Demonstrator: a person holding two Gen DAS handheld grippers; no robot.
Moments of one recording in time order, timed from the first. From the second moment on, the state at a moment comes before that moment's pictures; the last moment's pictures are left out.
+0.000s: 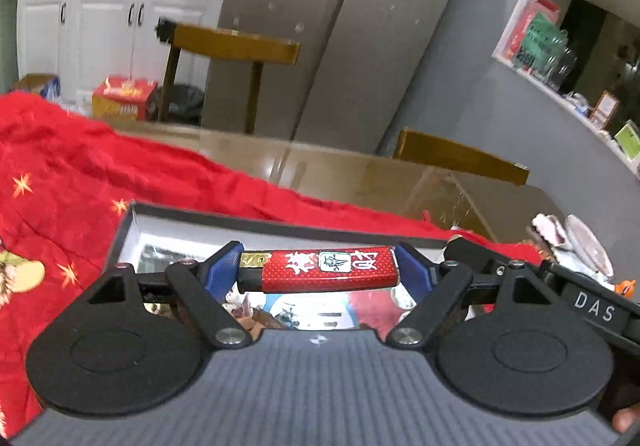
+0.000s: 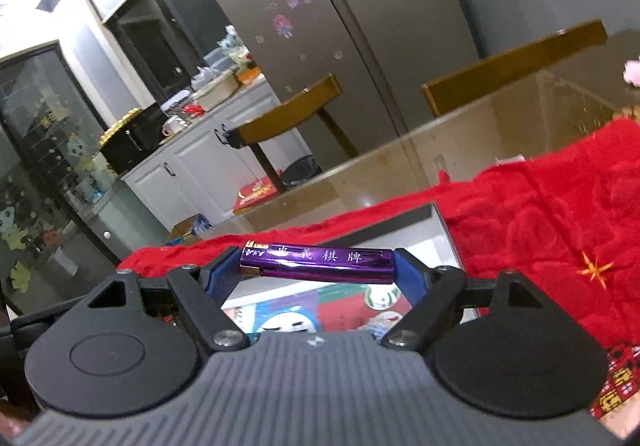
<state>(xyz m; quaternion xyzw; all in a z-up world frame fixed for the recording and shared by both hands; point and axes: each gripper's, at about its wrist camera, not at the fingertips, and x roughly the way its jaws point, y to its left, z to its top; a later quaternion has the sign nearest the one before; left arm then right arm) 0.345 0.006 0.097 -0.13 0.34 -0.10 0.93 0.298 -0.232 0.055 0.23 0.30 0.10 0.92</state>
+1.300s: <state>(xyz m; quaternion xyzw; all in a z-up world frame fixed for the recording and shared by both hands) 0.387 -0.002 0.041 -0.14 0.41 -0.07 0.90 0.318 -0.232 0.029 0.25 0.36 0.09 0.90</state>
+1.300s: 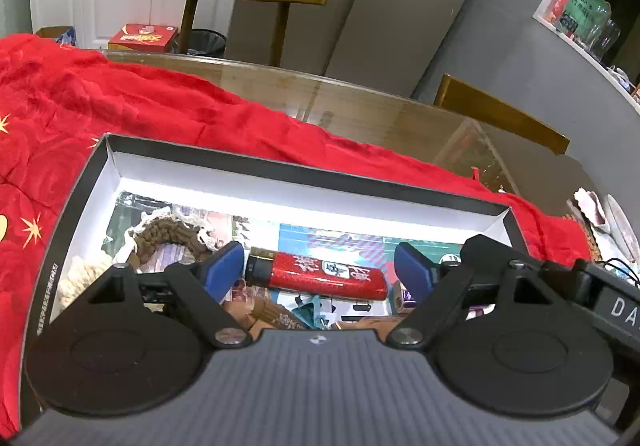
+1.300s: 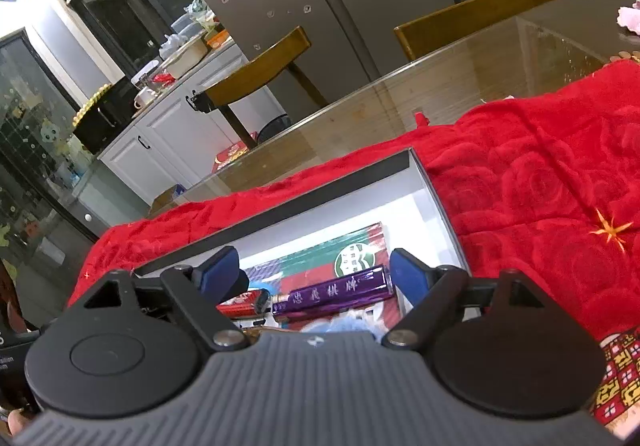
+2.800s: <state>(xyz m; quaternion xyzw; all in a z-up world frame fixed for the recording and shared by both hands) 0.158 0.013 0.168 -0.07 0.24 -0.08 0.96 0.132 -0.200 0.139 0.18 0.24 0.16 0.94</state>
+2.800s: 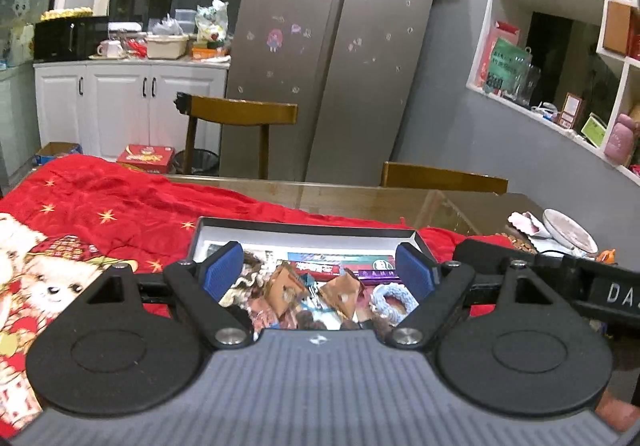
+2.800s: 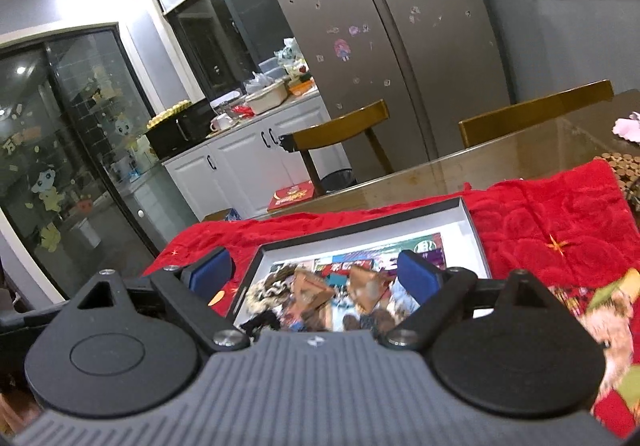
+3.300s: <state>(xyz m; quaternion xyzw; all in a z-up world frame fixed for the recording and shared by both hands) 0.039 0.008 0.107 0.00 0.21 -0.06 0.98 0.042 -0.181 0.073 0.11 0.22 0.17 0.95</state>
